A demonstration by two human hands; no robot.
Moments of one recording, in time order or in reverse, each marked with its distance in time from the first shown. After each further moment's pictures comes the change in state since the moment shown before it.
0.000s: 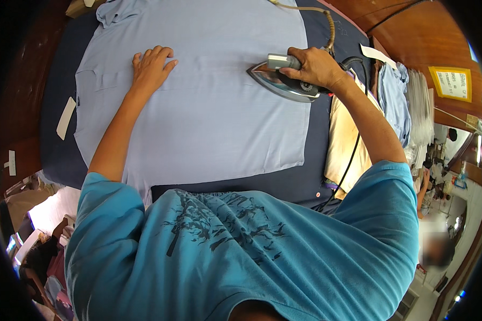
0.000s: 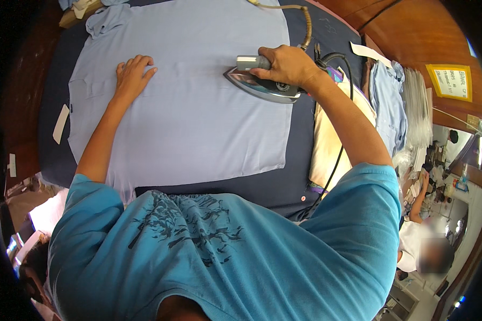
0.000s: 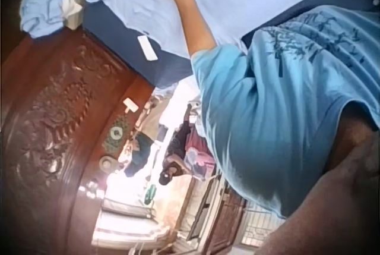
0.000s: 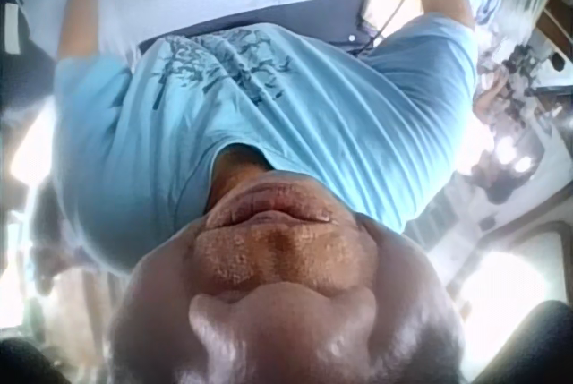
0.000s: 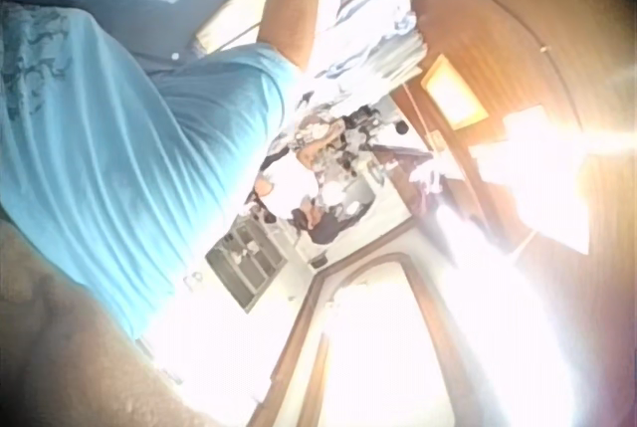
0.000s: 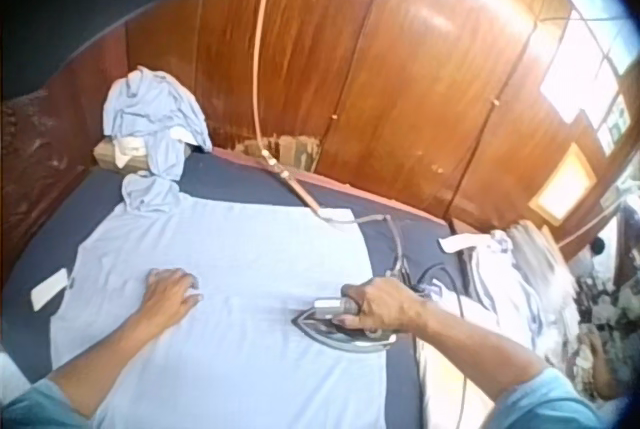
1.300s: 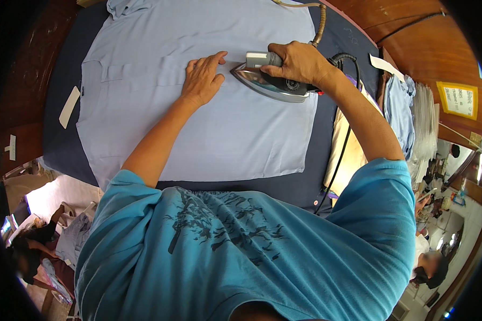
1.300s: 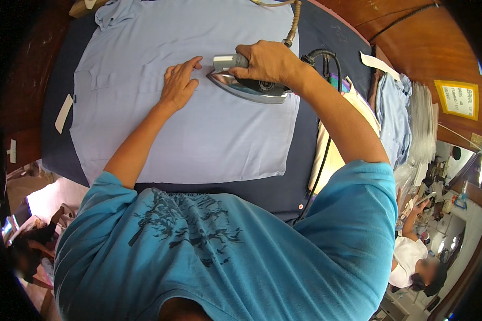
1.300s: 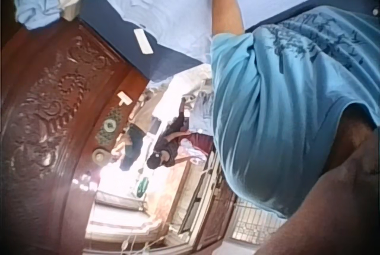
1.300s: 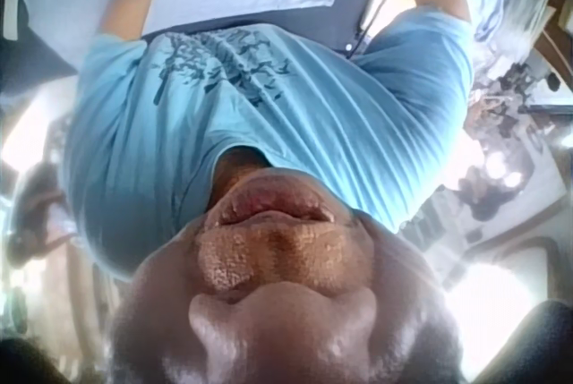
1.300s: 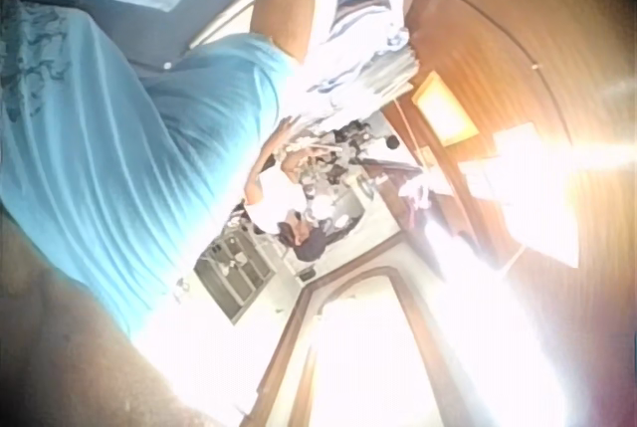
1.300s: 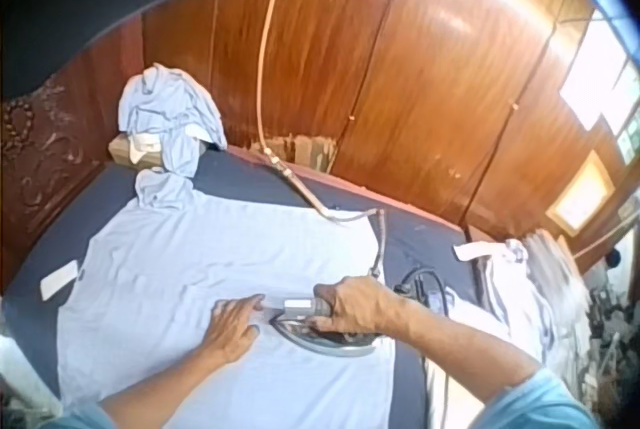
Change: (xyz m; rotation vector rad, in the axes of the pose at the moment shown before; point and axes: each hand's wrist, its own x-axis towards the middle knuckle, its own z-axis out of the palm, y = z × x) left_hand -0.012 0.086 0.046 -0.463 -0.012 0.032; right_hand 0.038 -0.032 0.001 -0.010 -0.016 -0.084
